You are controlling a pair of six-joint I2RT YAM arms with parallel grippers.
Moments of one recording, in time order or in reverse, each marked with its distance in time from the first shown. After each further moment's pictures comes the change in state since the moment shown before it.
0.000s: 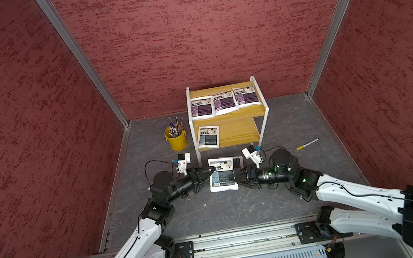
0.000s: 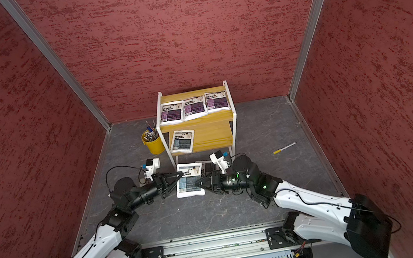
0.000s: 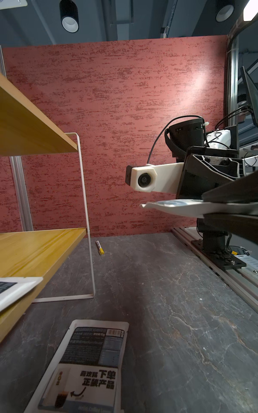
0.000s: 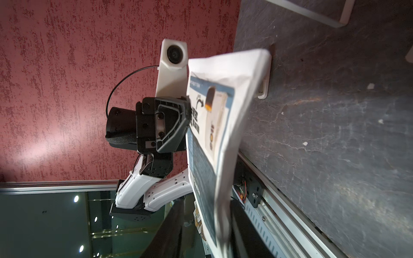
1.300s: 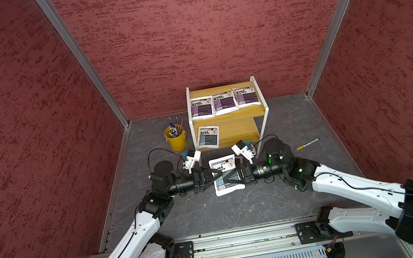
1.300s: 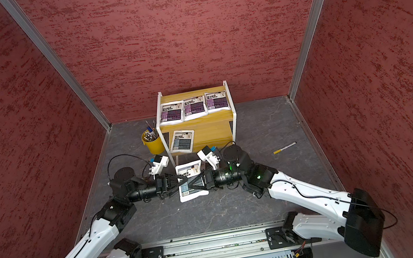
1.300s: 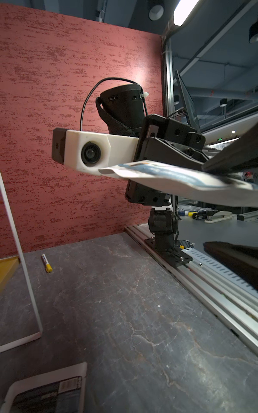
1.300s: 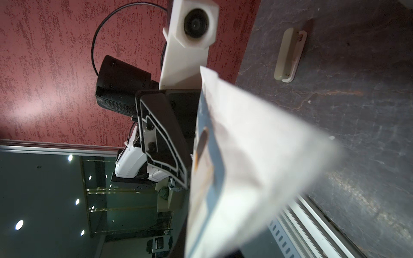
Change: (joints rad) left arm -0.005 0.057 0.179 -0.254 0.291 0.192; right arm 0.015 0.080 0.233 -0.220 -0.158 -0.150
